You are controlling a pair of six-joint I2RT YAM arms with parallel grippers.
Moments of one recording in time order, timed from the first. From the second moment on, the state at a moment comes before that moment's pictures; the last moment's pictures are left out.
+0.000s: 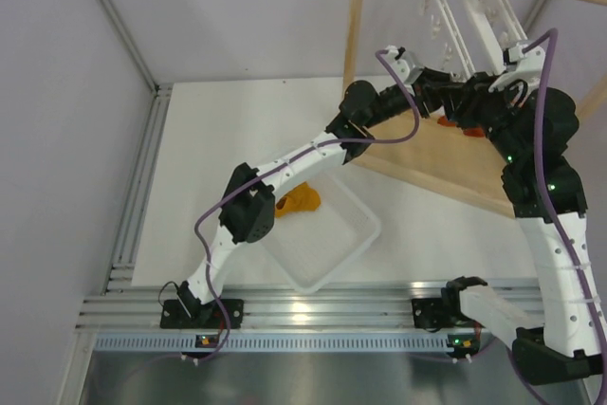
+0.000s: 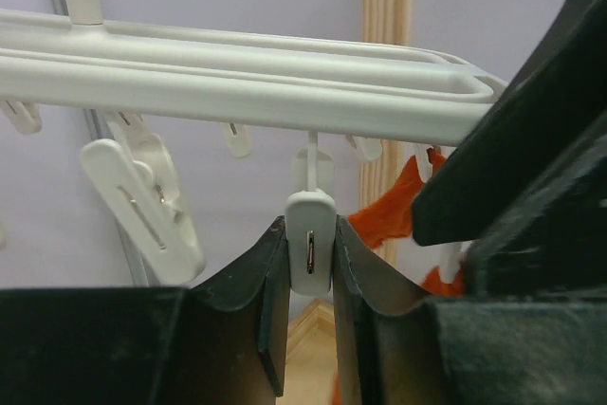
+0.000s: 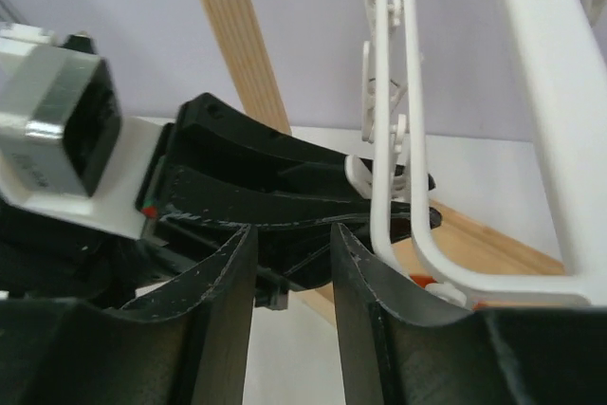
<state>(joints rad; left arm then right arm) -0.89 2.29 2.16 0.70 0.43 -0.19 0.16 0.96 1.41 -0.46 -0.15 0.17</state>
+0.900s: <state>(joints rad) -0.90 2.29 2.15 0.70 0.47 -0.17 0.16 0.90 1.31 -0.36 0.17 0.19</state>
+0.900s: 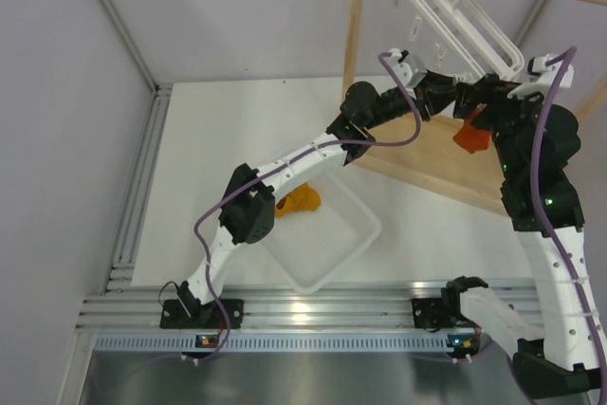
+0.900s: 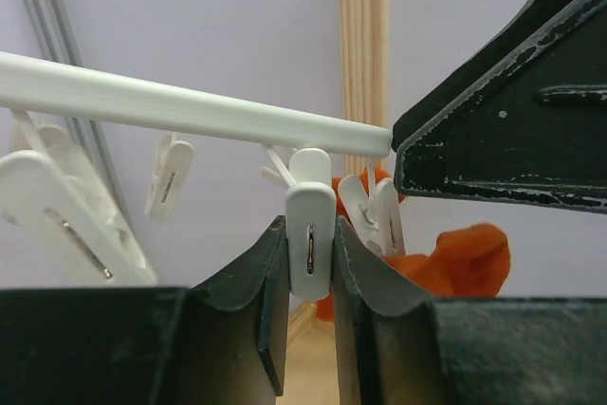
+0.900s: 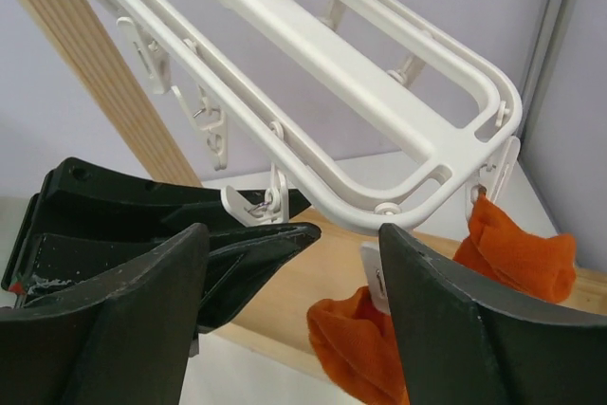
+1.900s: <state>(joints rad) -0.90 2.29 2.16 0.71 0.51 -0.18 0.12 0.87 1.12 -0.06 -0.05 0.22</state>
